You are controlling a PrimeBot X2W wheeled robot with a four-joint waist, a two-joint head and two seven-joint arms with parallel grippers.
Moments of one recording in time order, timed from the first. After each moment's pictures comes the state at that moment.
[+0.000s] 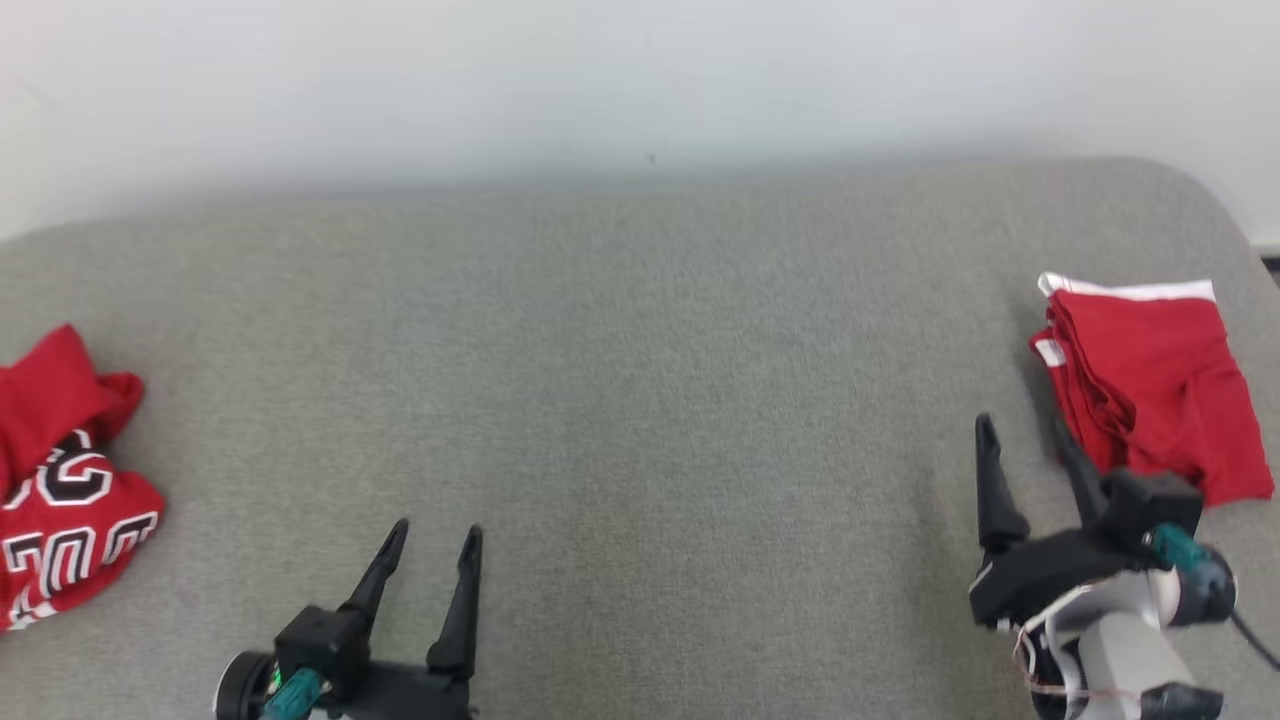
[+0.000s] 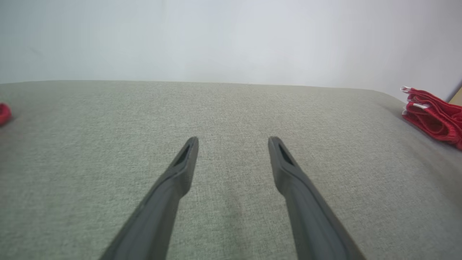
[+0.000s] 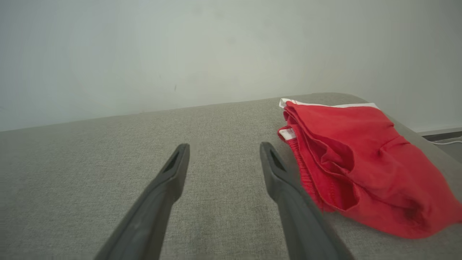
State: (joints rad) left arm -0.26 0.05 -0.19 0.29 -0.16 -0.01 -0.26; right arm -0.39 -0.16 0.10 0.52 0.15 0.13 -0.26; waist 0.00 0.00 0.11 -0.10
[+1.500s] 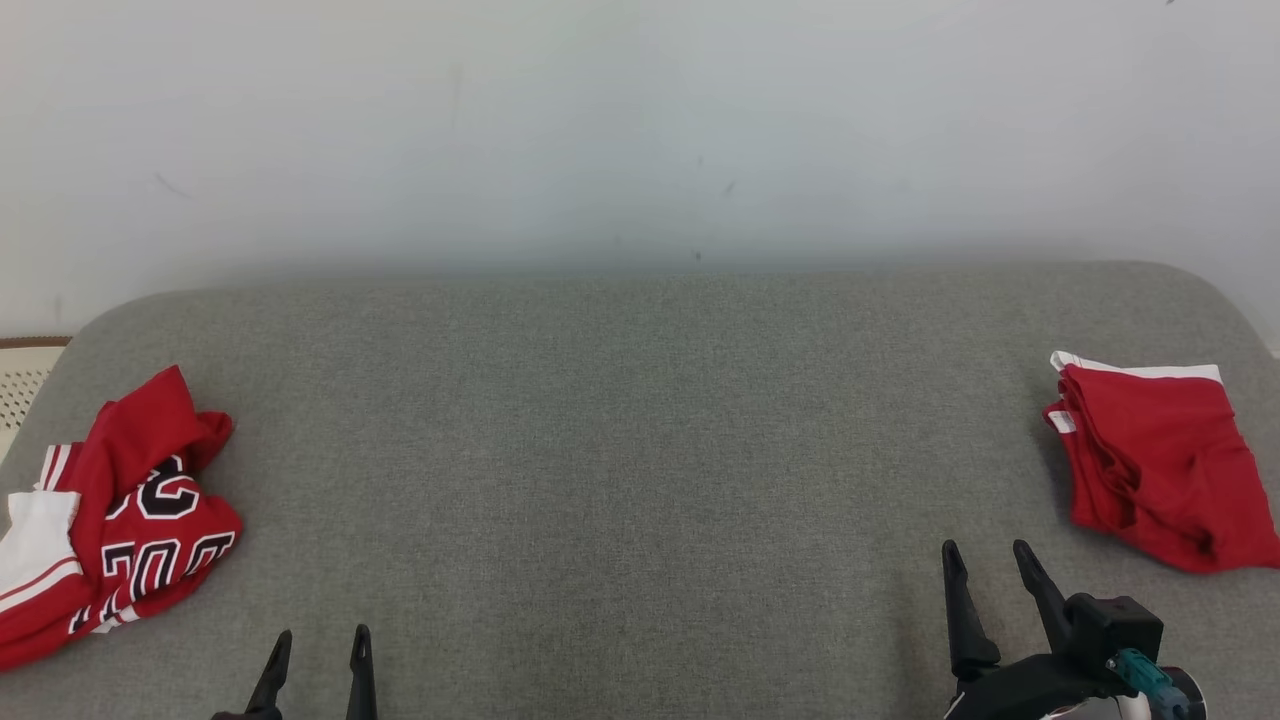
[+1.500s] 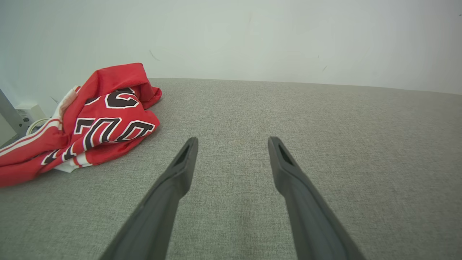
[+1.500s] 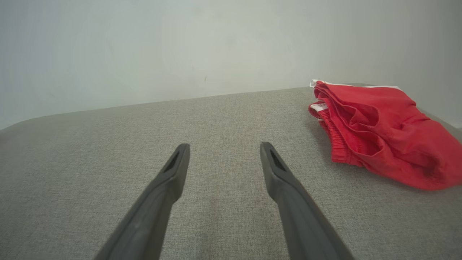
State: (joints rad) left arm -0.09 0.05 0.01 0.27 -0.06 0.05 -0.26; right arm -0.16 -0.10 0.11 0.42 0.12 0.13 -0.26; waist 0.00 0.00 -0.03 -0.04
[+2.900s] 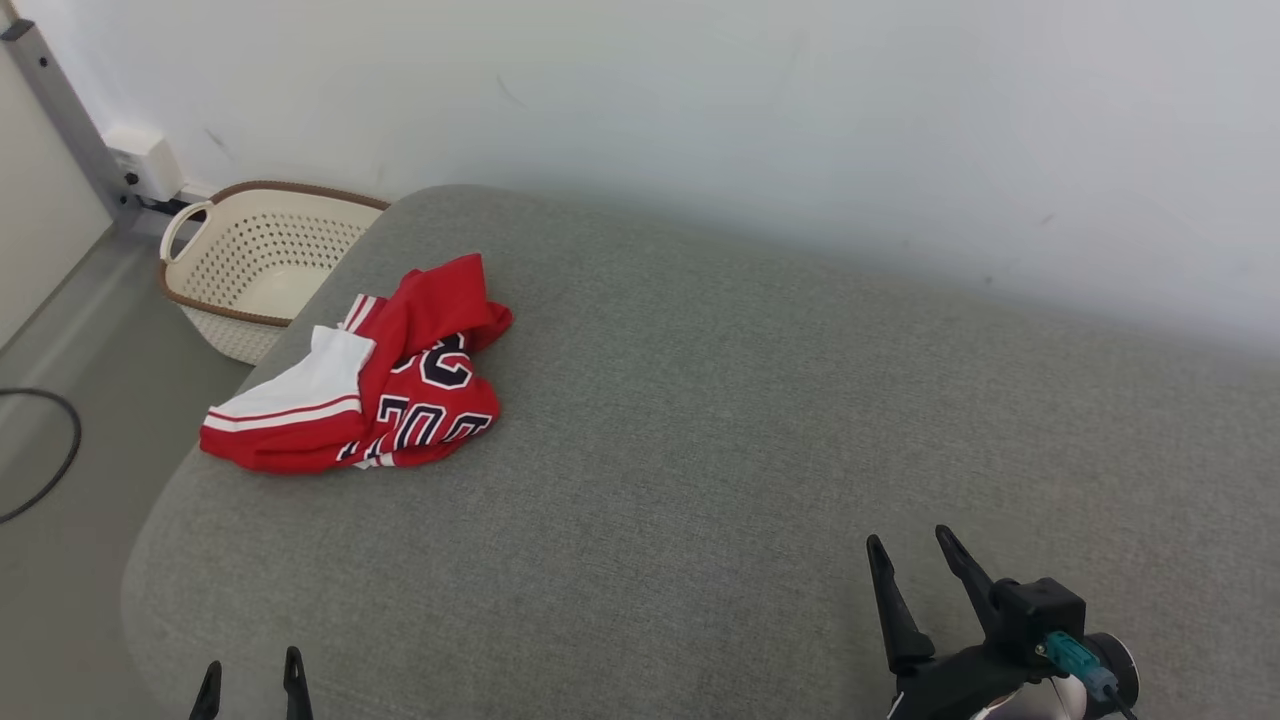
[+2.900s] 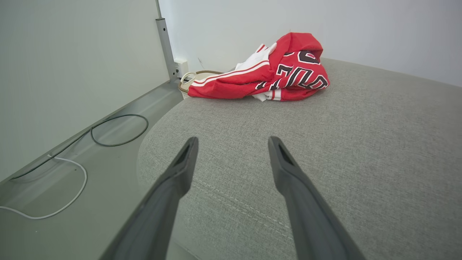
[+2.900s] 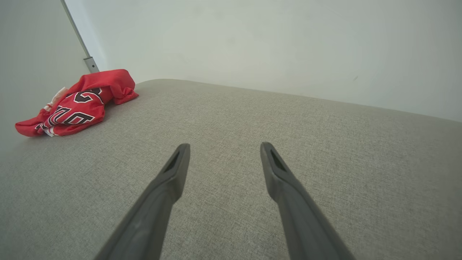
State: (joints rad) left arm -0.08 0.05 0.12 0.32 -0.04 0.08 -0.26; right arm -0.20 -0.11 0.26 0.44 0.13 0.13 -0.26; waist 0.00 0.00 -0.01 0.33
